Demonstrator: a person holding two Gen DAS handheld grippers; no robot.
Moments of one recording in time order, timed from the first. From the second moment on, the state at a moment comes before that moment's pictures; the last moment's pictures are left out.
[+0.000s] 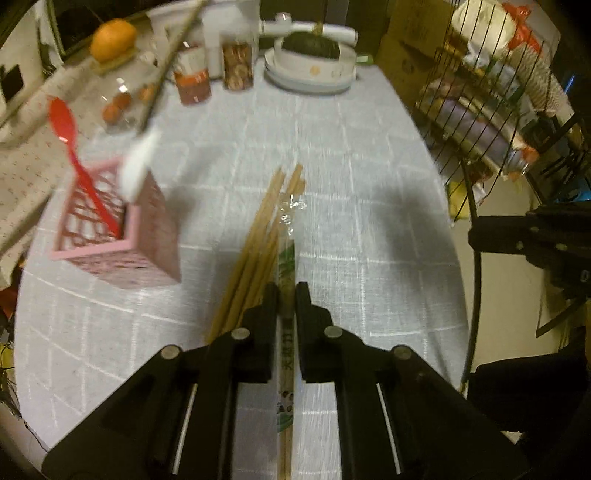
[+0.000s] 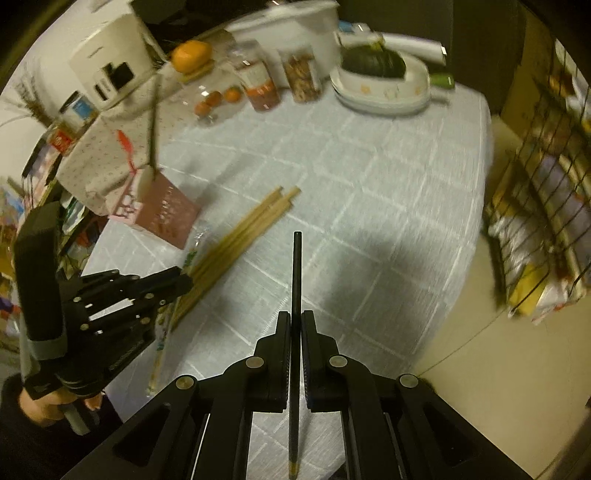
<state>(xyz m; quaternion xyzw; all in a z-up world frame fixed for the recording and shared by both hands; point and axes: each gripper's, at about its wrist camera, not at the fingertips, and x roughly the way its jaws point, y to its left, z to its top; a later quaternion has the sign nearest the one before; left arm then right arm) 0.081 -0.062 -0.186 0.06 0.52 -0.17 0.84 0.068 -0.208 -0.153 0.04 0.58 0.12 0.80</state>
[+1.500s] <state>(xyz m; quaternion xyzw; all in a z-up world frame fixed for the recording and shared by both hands) 0.098 0.060 -0.060 -0.08 0.16 -0.02 0.98 0.073 -0.125 -0.016 0.03 0.40 0.21 0.89</state>
